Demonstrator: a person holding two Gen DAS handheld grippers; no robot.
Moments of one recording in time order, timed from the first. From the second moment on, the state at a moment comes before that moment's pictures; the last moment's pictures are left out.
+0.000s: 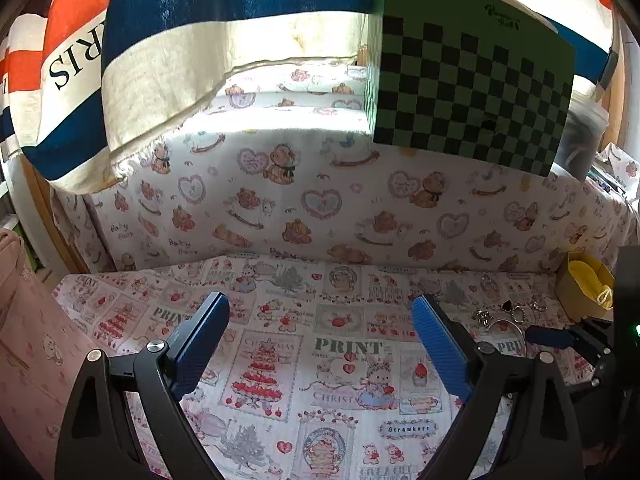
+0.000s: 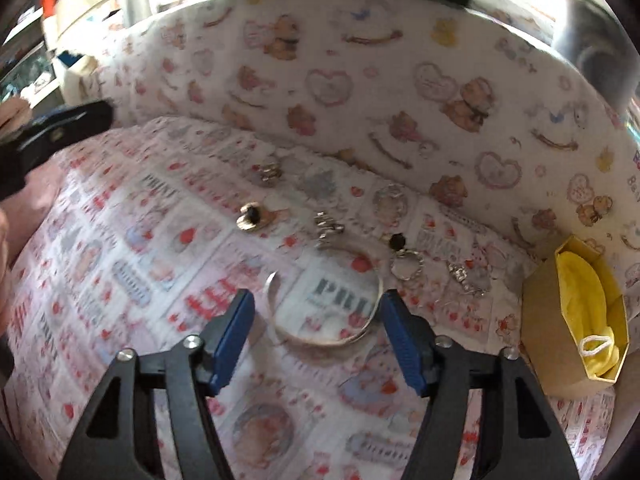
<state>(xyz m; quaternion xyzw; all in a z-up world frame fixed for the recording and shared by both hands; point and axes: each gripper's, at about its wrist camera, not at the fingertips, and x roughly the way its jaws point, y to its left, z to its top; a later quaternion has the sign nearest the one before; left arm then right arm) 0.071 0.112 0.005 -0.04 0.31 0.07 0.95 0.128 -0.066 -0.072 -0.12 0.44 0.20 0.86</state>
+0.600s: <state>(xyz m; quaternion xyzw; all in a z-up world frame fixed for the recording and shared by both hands) 0.073 0.104 0.002 -0.02 0.32 0.07 0.94 0.099 -0.083 -0.053 -0.09 0.41 0.21 0.88</state>
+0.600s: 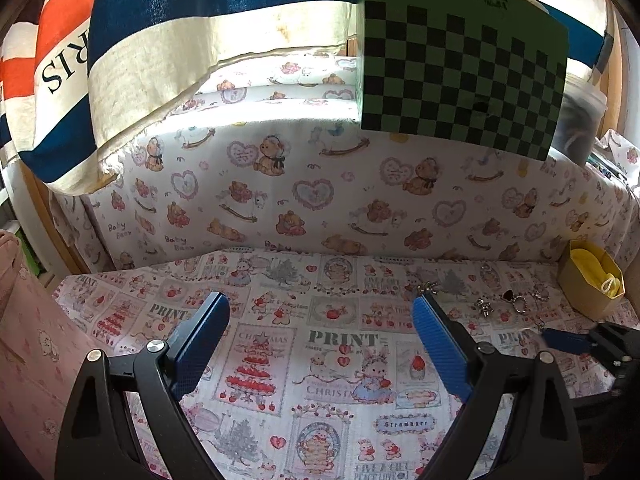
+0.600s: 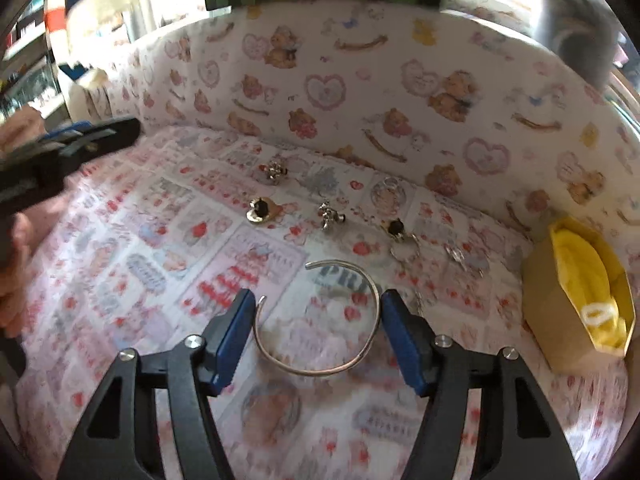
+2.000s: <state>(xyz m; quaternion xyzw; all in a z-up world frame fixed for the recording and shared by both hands) 0.160 0.042 -0.048 -0.09 0.50 -0.05 0.86 0.086 -0.238 -0.001 0.11 0.30 0.16 0.93</state>
